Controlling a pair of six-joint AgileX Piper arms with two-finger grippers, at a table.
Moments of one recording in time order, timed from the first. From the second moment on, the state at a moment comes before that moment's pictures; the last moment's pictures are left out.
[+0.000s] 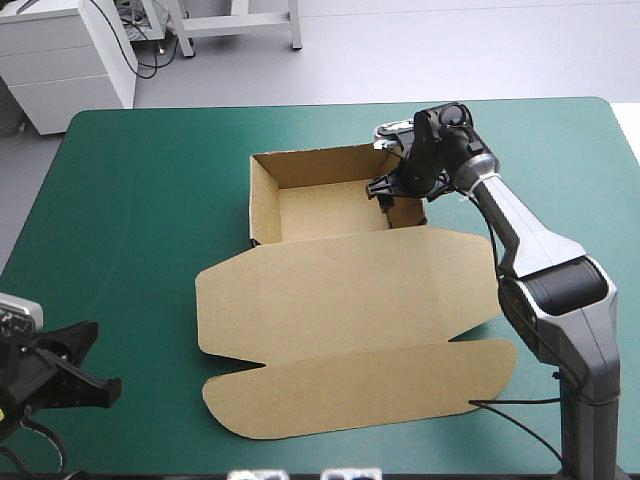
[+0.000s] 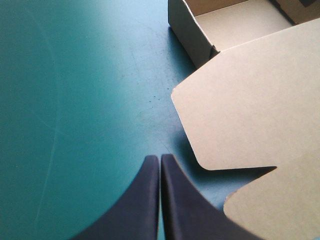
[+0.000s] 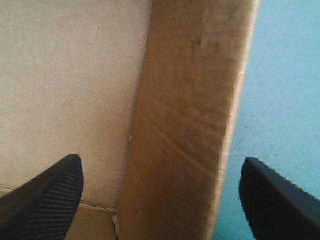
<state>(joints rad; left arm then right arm) -0.38 0.51 -1.00 0.12 1.17 -0.08 0.36 2.12 -2.04 0.03 1.24 0.01</state>
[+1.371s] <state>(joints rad) -0.38 0.38 -0.74 0.16 1.06 -0.09 -0.06 1.88 -2.28 -0.24 1.25 -0.03</state>
